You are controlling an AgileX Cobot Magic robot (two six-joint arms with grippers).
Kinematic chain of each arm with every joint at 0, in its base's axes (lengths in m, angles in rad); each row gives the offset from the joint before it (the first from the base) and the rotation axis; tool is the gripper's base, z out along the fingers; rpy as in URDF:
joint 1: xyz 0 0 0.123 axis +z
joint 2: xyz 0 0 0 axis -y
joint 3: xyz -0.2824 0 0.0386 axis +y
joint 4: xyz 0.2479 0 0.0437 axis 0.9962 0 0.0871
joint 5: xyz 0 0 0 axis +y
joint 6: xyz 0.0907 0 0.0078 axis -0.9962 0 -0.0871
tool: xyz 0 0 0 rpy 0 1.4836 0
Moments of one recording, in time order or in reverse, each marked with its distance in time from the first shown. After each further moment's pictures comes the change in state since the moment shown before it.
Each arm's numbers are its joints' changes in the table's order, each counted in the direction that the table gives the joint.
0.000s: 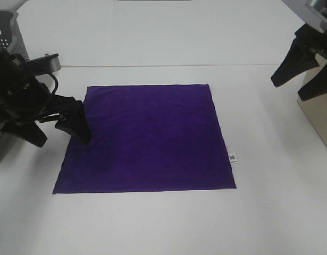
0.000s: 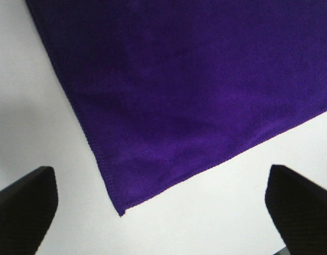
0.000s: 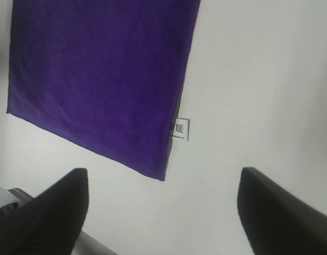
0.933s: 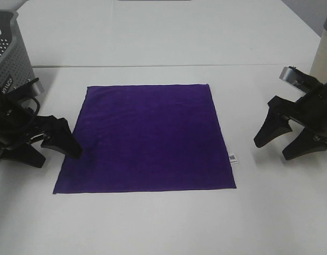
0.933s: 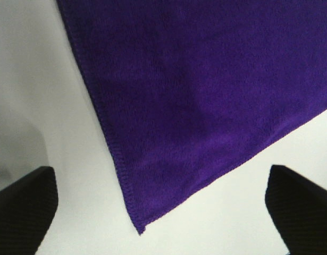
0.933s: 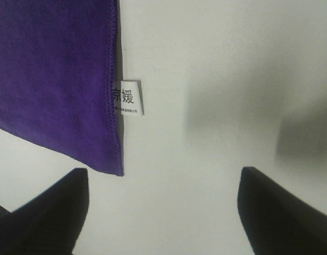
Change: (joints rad) left arm 0.152 -0.092 0.139 -0.319 -0.052 -0.406; right arm 0.036 -0.140 0.231 0.030 -0.215 0.043
